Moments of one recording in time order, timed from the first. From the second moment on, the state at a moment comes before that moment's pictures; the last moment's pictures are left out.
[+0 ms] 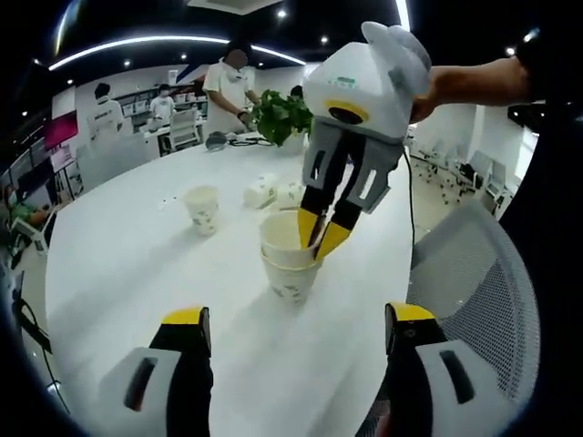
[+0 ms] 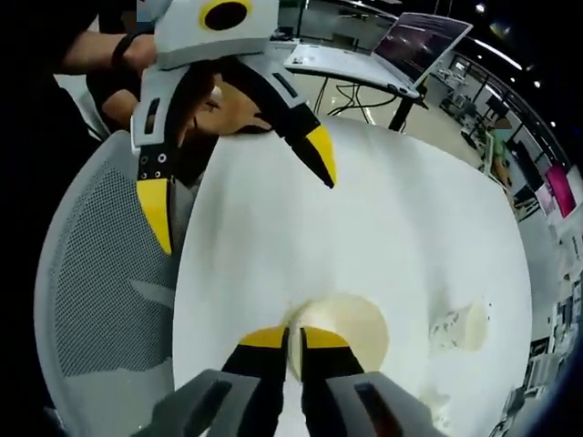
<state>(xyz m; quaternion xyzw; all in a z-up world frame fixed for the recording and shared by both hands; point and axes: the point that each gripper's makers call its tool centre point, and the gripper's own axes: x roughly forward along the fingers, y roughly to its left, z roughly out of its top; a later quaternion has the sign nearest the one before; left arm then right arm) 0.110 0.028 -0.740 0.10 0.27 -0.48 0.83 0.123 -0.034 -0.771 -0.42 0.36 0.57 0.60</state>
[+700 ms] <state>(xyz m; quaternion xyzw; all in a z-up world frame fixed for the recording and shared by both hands) 0.110 0.024 -0.741 0.08 0.27 -0.47 0.83 0.133 -0.029 -0.727 -0.24 0.37 0.58 0.69</state>
